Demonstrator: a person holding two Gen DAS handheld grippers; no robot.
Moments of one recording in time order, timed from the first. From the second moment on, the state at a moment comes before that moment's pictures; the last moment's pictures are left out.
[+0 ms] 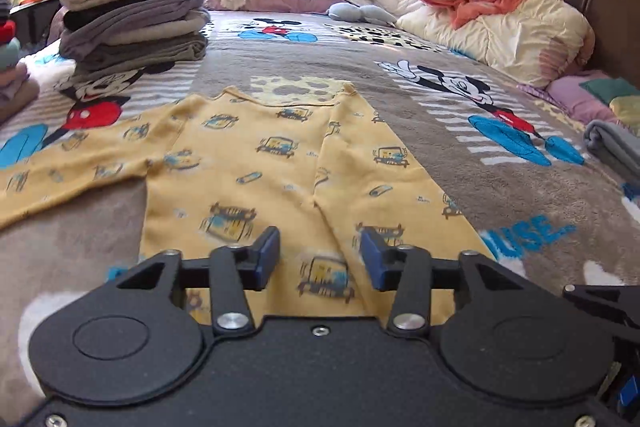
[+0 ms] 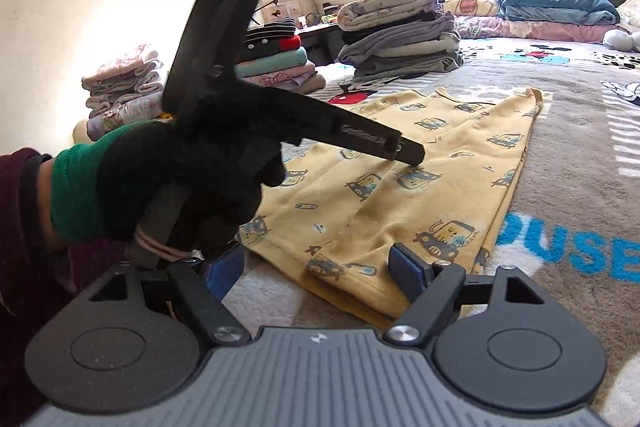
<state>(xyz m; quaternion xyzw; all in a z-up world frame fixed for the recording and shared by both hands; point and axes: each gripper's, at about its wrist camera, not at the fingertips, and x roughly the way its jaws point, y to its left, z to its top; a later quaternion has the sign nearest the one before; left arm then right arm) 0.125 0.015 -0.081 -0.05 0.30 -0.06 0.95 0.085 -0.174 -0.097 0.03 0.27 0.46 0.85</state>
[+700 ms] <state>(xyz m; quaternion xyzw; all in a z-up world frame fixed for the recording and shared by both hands) 0.061 0.220 -0.089 -0.42 0.23 0.12 0.87 0.112 -0.272 -0.124 0.38 0.29 0.25 0.84</state>
